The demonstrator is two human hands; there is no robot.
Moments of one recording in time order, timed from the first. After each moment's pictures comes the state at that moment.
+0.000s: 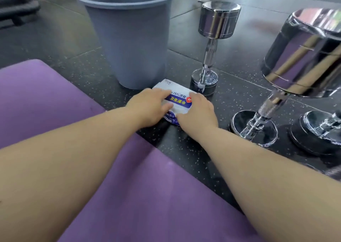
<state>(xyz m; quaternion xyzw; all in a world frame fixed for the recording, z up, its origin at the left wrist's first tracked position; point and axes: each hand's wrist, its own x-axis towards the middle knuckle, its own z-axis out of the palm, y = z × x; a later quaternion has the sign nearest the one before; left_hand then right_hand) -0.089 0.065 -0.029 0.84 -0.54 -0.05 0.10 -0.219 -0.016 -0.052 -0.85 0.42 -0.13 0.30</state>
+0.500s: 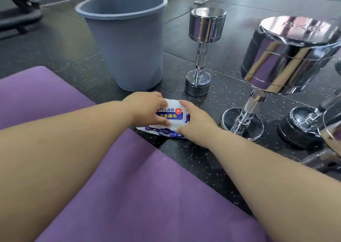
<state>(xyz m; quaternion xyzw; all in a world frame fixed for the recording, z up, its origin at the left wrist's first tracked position) -0.098 0.073 0.000 0.79 -0.61 -0.05 -0.08 -0.262 -0.006 -0.024 -0.85 0.33 -0.05 0.40</state>
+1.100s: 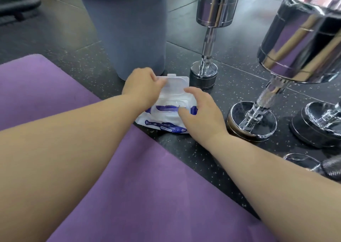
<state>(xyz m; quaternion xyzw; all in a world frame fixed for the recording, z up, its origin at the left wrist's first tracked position) -0.098 0.060 -0.012 0.88 -0.37 -0.04 0.28 -0.258 0.000 -0.045 -0.83 0.35 -0.22 0.37</state>
